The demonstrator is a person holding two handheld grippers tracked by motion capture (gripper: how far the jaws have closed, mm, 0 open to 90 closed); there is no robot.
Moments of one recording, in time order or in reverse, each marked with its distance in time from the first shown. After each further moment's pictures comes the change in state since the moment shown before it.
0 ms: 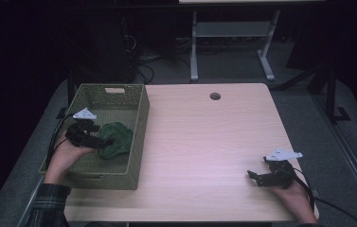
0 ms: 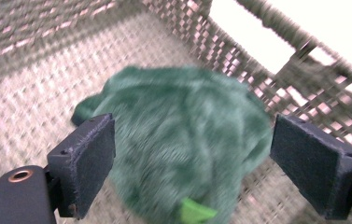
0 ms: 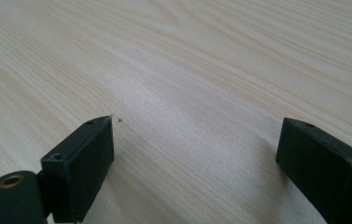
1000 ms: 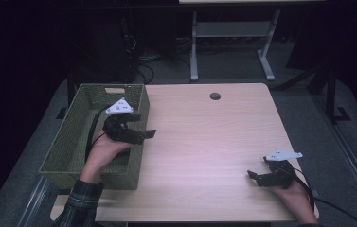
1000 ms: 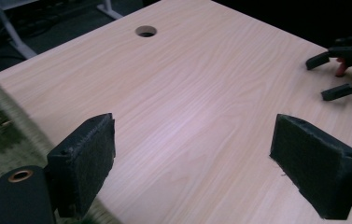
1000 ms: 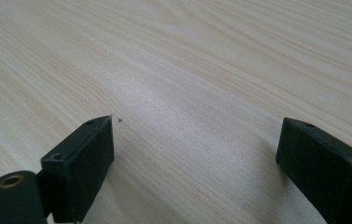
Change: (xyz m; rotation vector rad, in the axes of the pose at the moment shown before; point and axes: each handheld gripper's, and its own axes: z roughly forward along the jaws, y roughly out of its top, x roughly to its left) left arm -0.100 0.071 0.021 -0.208 -0.185 0.104; right arm 0.000 0.000 0.000 0.000 0.000 -0.001
